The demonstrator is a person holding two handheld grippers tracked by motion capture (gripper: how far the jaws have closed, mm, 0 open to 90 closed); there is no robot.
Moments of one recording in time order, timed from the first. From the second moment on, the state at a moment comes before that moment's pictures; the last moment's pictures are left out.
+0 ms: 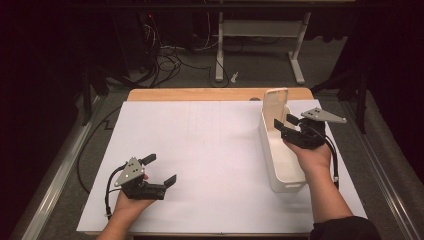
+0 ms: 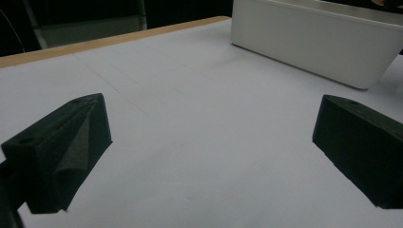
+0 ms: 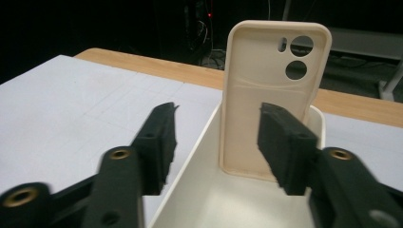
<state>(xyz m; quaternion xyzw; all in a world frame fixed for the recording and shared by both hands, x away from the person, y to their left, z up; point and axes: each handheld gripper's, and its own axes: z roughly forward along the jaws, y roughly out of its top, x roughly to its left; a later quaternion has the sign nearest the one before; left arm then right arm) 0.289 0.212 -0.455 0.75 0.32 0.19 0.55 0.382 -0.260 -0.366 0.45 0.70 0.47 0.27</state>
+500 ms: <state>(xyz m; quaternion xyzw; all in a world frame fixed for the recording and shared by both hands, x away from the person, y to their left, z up) 0.288 0.215 -0.455 0.75 0.33 0.19 0.54 0.341 -0.270 -0.363 0.43 0.70 0.50 0.28</state>
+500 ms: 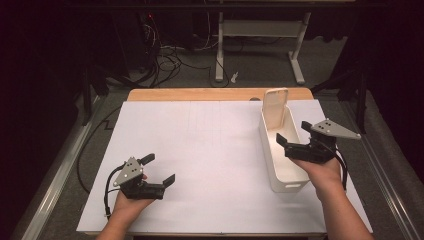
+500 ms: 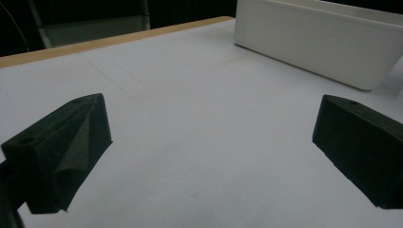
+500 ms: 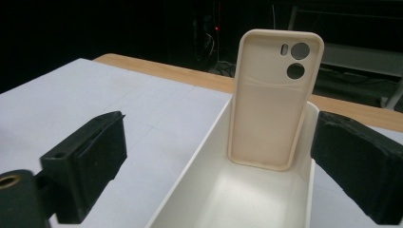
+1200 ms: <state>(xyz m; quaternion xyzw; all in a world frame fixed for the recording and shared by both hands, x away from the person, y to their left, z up) 0.287 0.228 -0.454 0.74 0.35 0.20 0.54 0.278 -0.294 -0.390 0.40 0.69 0.51 0.30</state>
